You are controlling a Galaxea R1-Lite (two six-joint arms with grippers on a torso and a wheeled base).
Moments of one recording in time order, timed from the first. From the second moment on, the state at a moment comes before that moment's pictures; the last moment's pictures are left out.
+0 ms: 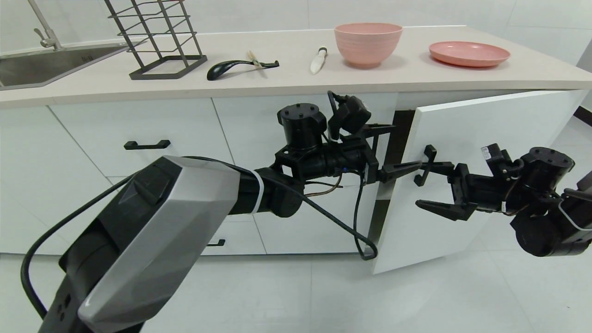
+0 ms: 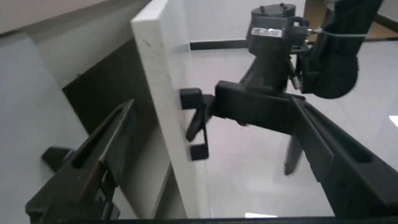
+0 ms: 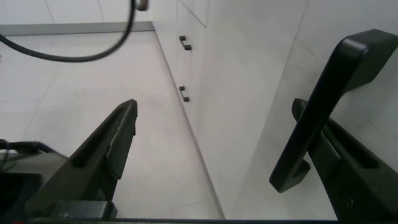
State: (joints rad) left arm -0.65 2.42 -1.84 -0.76 -0.77 0.13; right arm 0.05 2.12 -0.88 -1.43 1.31 -0.14
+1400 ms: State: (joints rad) left arm -0.82 2.58 -2.00 -0.91 -0.67 -0.02; right arm -0.11 2.07 -0.74 -1.45 1.25 -0.17
